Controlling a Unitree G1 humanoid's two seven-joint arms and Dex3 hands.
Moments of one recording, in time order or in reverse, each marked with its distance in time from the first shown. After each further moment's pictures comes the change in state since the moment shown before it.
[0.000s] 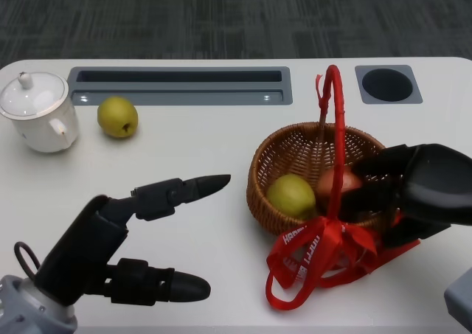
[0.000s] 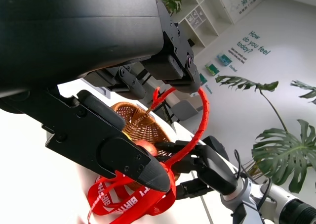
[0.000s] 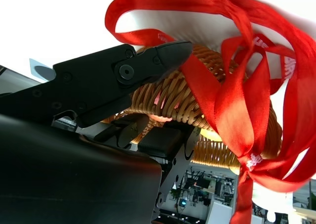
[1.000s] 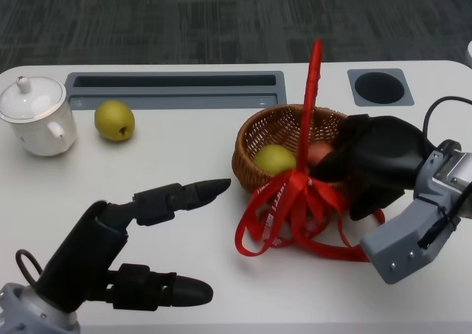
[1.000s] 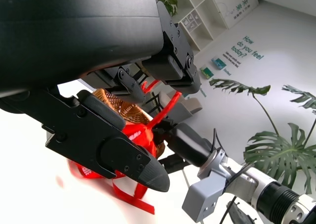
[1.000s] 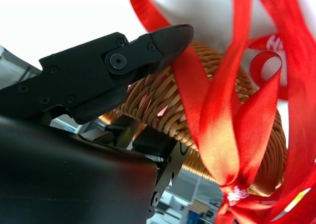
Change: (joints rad) left arm 0.026 -0.028 0.007 -0.015 -0.005 -0.006 0.001; right arm -0.089 0.150 0.098 -0.002 0.302 0.325 0.441
